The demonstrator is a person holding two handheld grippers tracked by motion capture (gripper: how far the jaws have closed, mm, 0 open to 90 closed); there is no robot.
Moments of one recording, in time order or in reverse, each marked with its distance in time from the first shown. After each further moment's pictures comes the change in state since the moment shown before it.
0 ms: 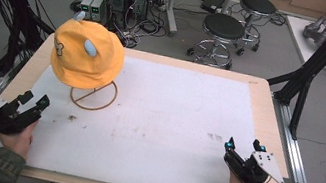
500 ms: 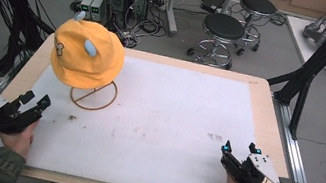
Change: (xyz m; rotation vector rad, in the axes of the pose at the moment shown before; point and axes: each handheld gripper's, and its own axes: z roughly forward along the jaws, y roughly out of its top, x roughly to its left) left arm 0.001 -0.001 0.003 0.008 -0.009 -0.005; right arm 0.001 -0.013 0.002 0.028 0.010 0.002
